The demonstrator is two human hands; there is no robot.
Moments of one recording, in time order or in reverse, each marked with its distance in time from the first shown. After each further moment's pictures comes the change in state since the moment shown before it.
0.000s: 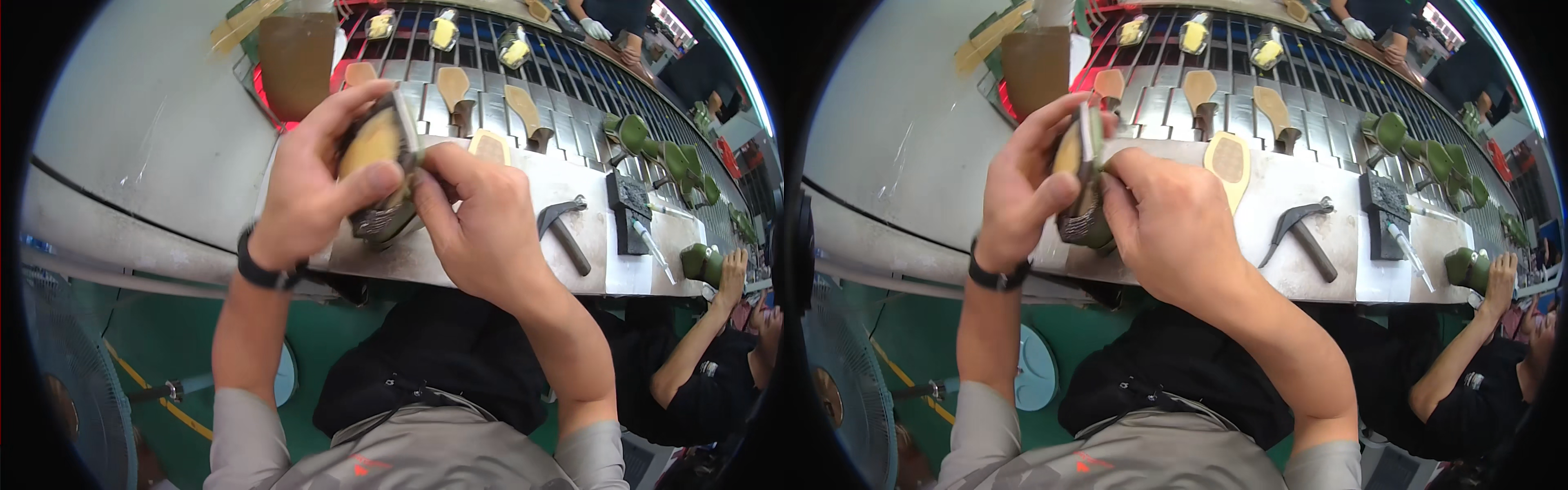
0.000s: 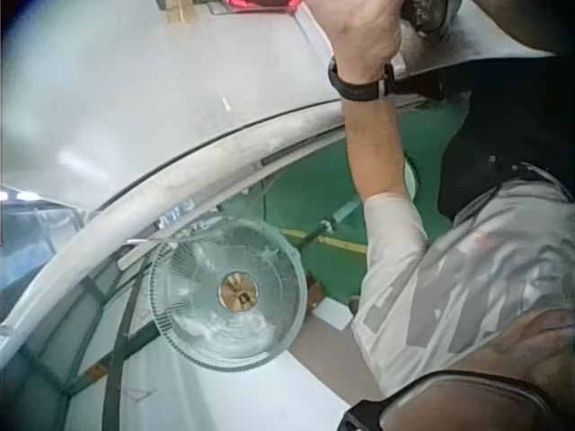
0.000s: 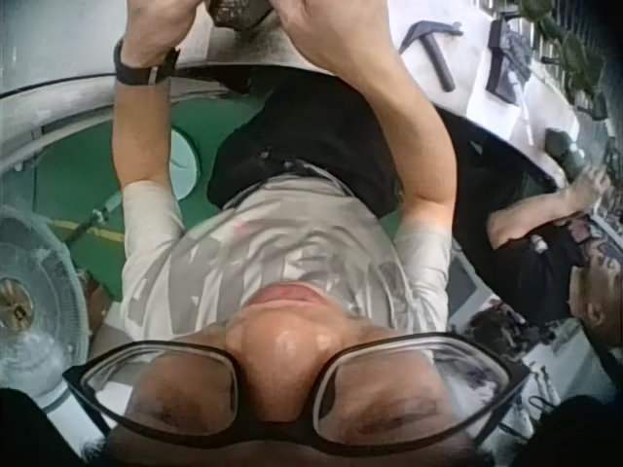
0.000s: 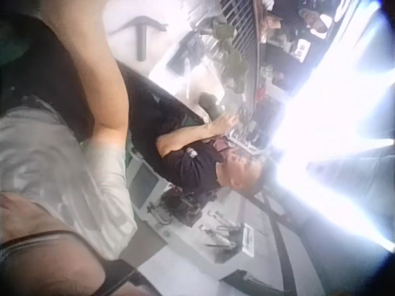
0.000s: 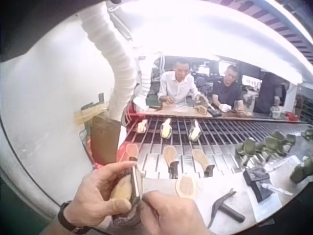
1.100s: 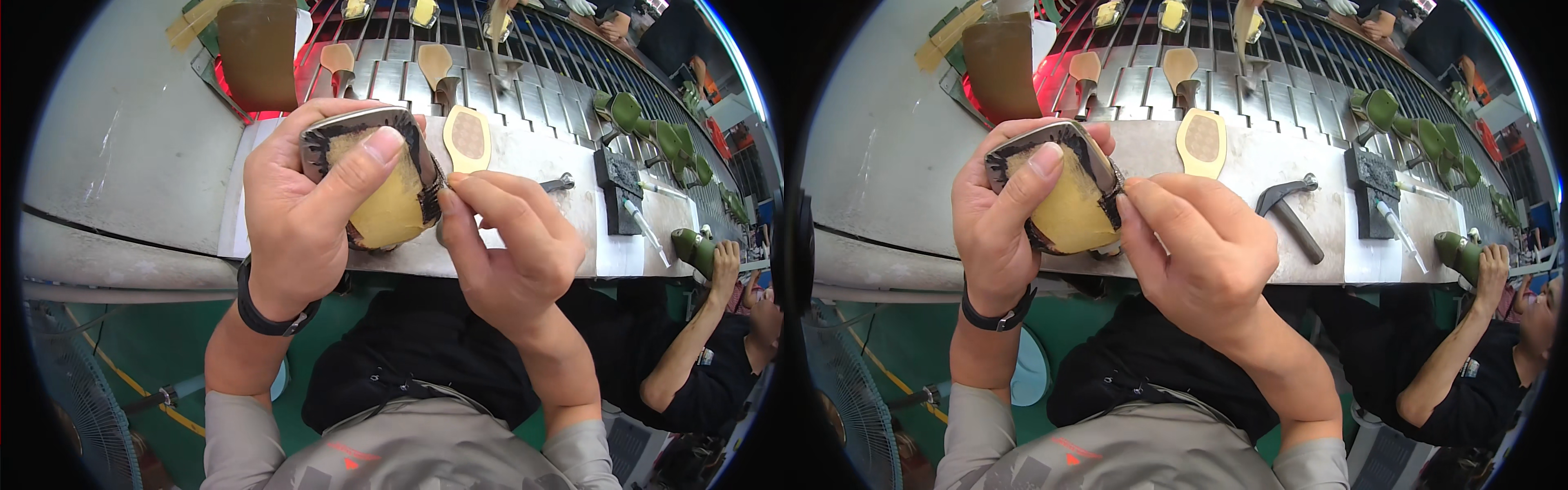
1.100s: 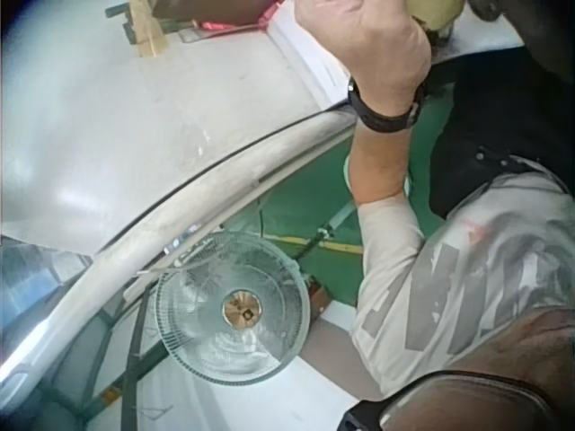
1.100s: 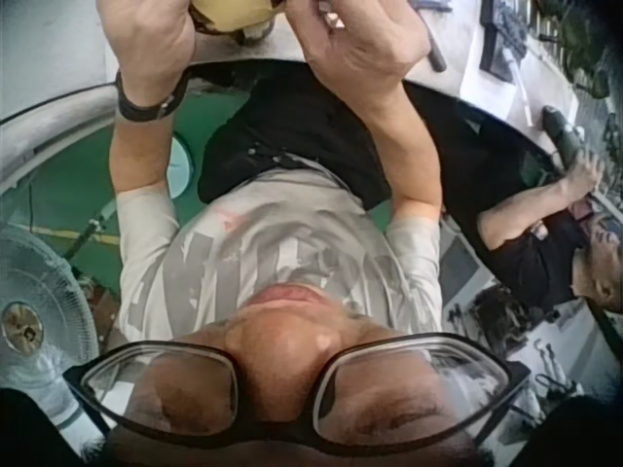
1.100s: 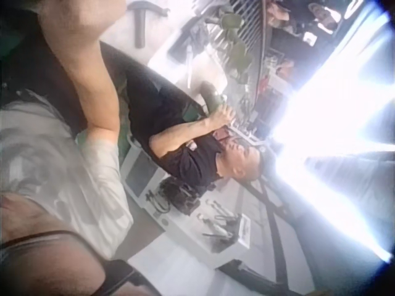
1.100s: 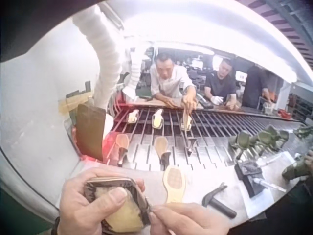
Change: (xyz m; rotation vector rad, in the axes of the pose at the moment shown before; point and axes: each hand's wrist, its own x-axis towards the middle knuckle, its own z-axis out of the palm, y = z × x) left_hand -0.011 0.017 0.042 -0.115 0.210 -0.142; right_hand -0.037 0.014 -0.006 -0.120 0.357 -0.221
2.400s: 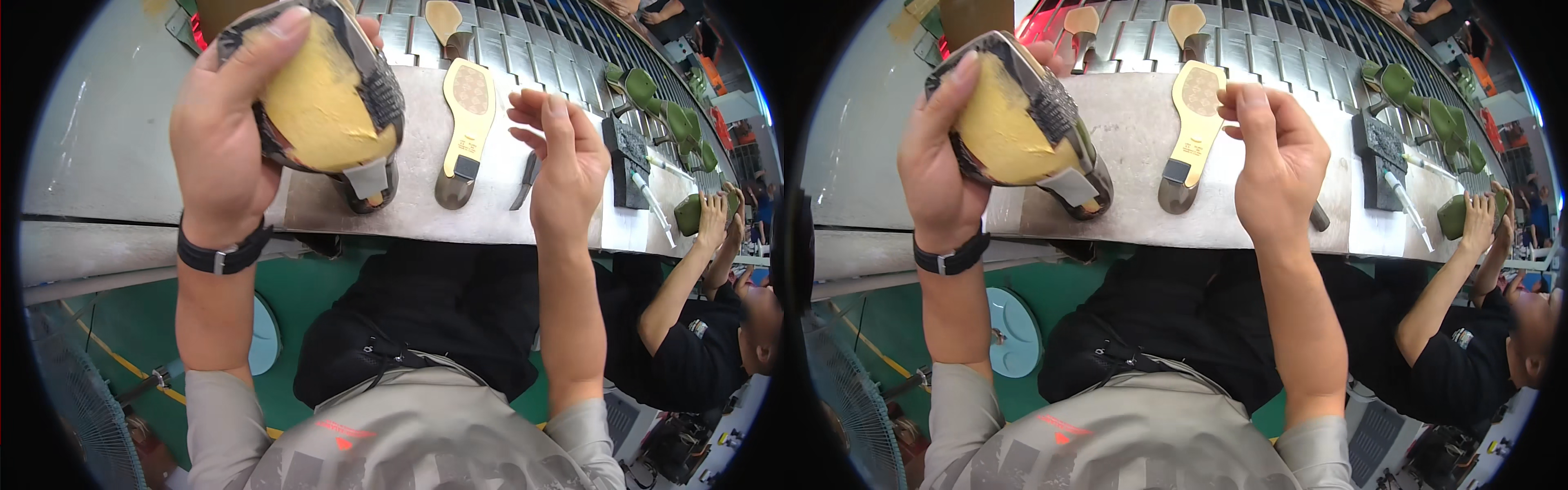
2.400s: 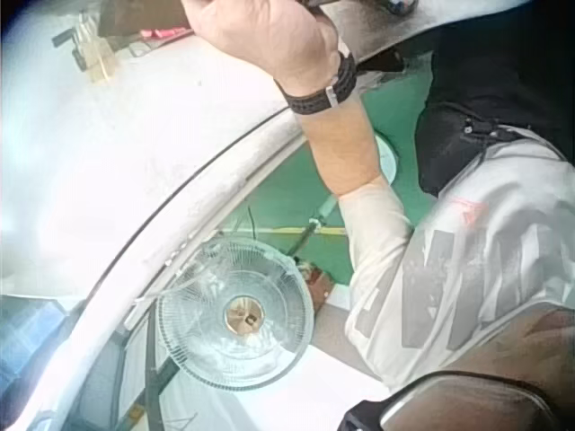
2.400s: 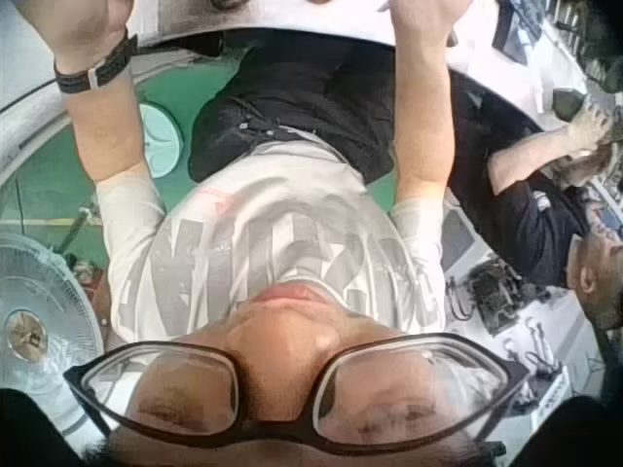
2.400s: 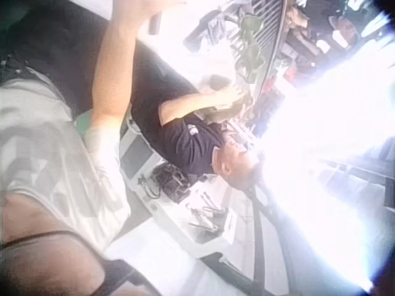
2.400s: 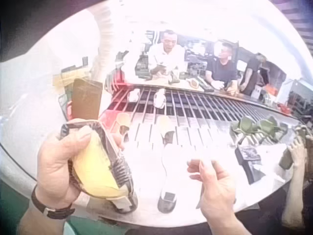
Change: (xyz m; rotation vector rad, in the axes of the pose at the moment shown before) left_hand 0.028 -0.008 -0.046 -0.099 -0.072 -0.068; right_hand -0.018 0.064 -0.012 0.392 0.027 0.705
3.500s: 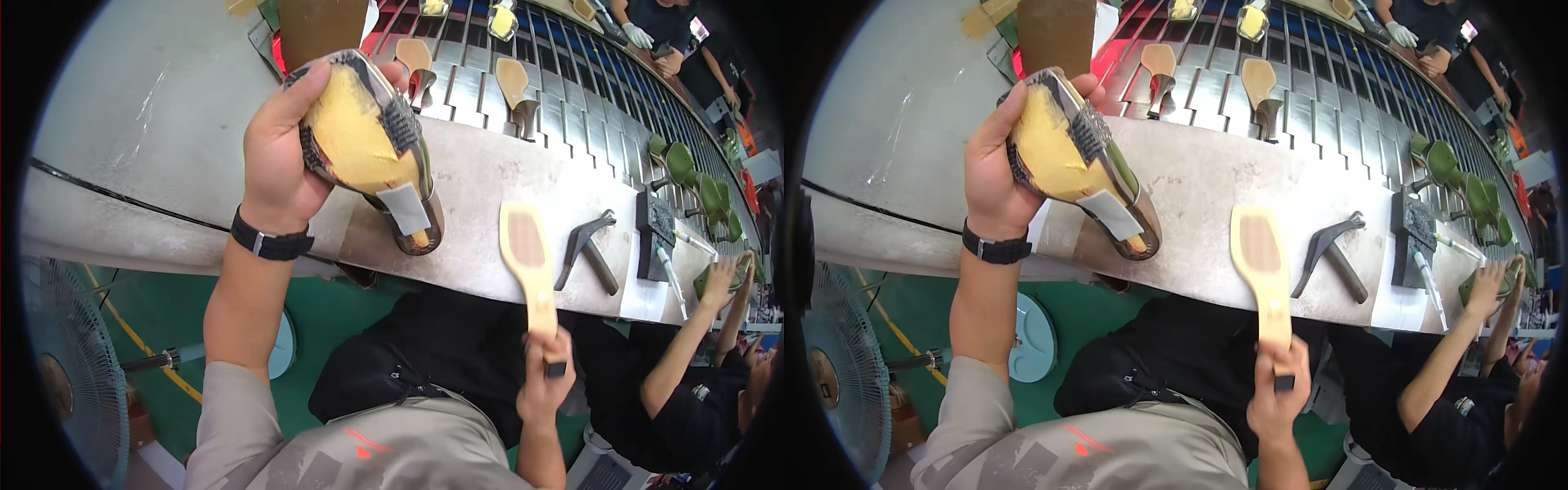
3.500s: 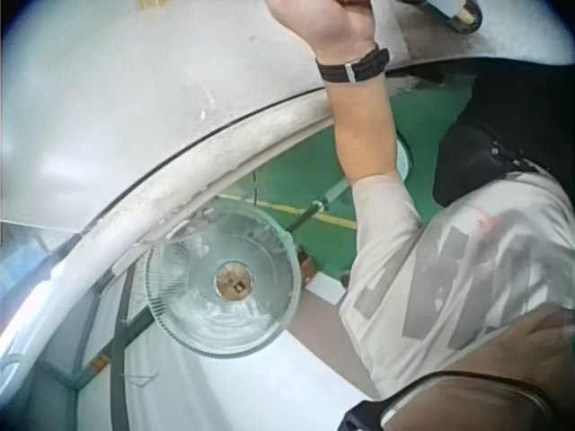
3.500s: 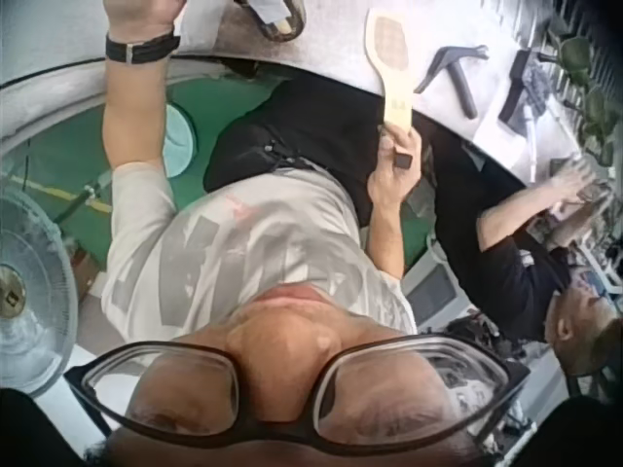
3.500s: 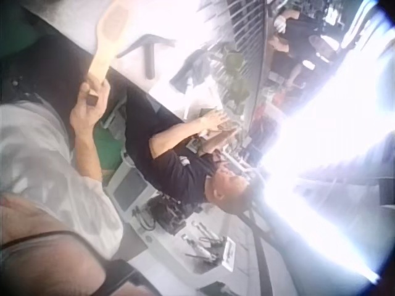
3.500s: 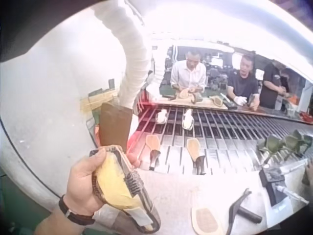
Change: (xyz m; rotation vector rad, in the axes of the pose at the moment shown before) left_hand 0.012 -0.014 -0.044 -0.404 -0.009 -0.067; right_hand -0.183 0.023 -0.075 -0.203 -0.004 0.204
